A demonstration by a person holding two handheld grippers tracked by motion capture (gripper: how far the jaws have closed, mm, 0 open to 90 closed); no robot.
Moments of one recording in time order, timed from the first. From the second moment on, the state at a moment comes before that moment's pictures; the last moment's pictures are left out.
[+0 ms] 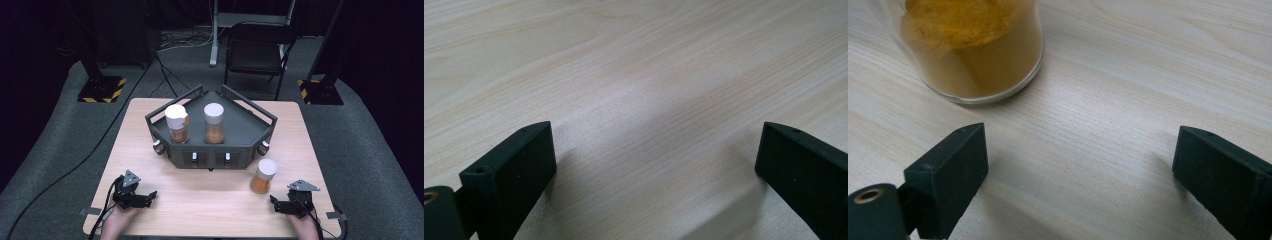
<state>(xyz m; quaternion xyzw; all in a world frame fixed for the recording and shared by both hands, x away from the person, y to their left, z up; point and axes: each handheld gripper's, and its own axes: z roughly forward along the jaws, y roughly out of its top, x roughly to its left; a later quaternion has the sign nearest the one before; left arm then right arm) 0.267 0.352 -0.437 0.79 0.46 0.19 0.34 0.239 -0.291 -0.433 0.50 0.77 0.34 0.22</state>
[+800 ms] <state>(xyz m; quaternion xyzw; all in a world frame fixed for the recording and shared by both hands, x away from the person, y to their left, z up) 0.267 0.352 -0.437 0.79 0.46 0.19 0.34 0.229 -0.297 -0.428 0.50 0.75 0.37 0.23</state>
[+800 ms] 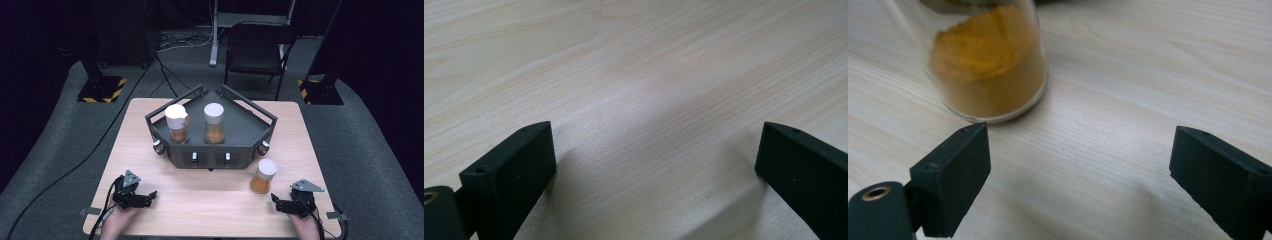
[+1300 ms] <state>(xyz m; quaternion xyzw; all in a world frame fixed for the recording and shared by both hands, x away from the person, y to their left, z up) 0.267 0.352 -0.437 0.79 0.46 0.19 0.34 0.223 -0.297 -0.419 0.47 0.75 0.40 0.23</state>
